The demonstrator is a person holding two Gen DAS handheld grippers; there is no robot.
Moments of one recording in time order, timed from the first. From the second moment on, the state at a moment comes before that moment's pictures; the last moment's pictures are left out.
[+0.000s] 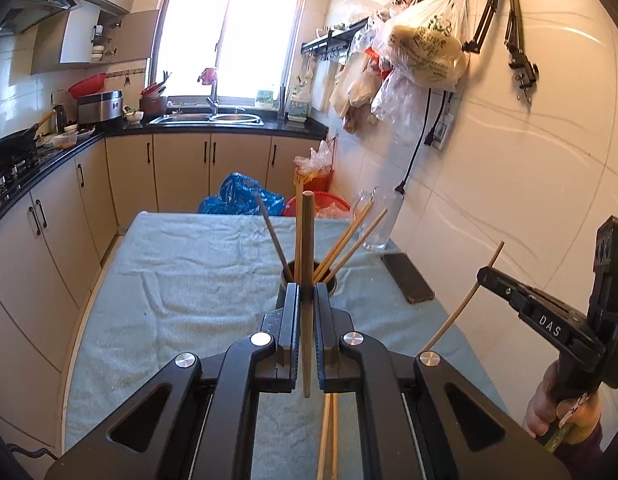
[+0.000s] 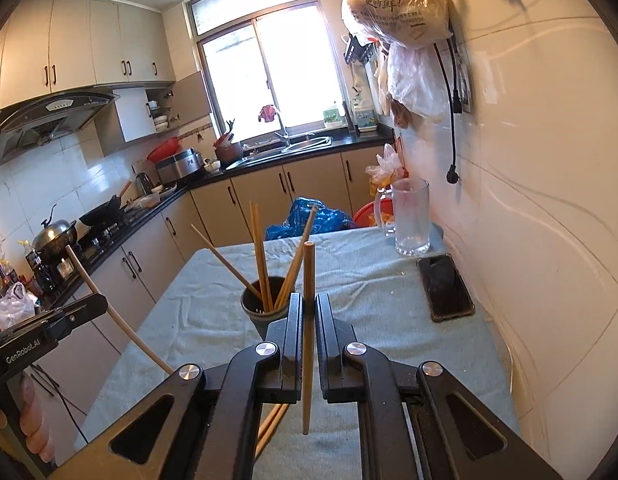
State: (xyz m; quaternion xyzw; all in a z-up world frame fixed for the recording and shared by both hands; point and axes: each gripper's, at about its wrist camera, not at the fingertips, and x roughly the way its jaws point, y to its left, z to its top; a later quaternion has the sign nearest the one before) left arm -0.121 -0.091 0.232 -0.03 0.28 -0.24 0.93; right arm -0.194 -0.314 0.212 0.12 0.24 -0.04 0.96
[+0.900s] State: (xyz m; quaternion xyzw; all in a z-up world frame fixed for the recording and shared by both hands) left arm 0.017 -0.158 0.259 -0.06 0.23 -0.21 0.95; right arm -0.058 -0.333 0.247 0.17 0.16 -0.03 0.97
